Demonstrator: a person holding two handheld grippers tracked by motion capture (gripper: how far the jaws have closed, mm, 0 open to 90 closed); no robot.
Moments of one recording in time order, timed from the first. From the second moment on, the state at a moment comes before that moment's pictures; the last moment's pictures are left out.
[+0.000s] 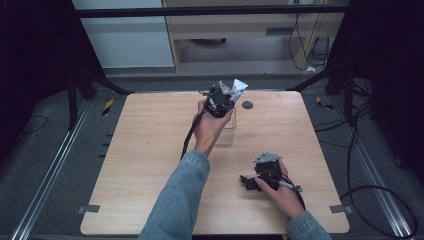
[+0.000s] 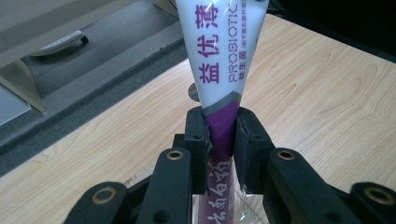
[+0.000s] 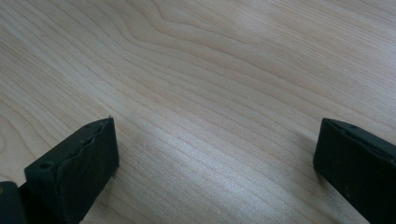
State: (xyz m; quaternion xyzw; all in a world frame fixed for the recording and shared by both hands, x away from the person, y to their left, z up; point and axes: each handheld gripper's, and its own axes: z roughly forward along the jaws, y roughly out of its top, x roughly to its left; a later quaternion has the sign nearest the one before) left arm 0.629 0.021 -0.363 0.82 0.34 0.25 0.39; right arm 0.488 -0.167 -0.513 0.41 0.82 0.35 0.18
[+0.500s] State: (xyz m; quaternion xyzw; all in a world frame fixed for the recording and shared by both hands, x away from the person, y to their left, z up) left arm 0.628 0.027 -0.371 0.82 0.34 0.25 0.39; right arm 0.488 -0.167 -0.513 0.41 0.82 0.35 0.18
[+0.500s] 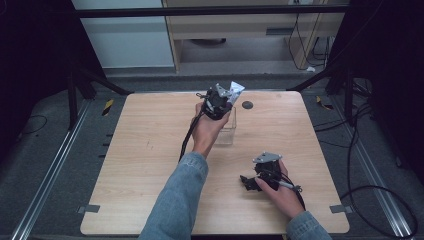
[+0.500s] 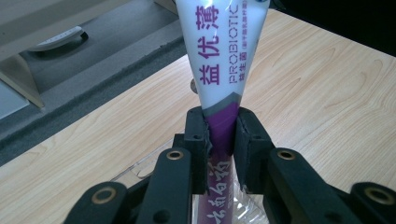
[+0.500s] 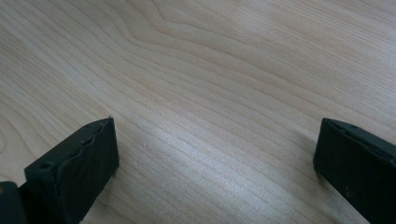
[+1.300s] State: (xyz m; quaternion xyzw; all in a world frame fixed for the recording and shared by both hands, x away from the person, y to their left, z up) left arm 0.625 0.034 -0.378 0.82 0.35 0.23 0.39; right arm 0.488 -0.167 -0.513 0.41 0.82 0.35 0.18
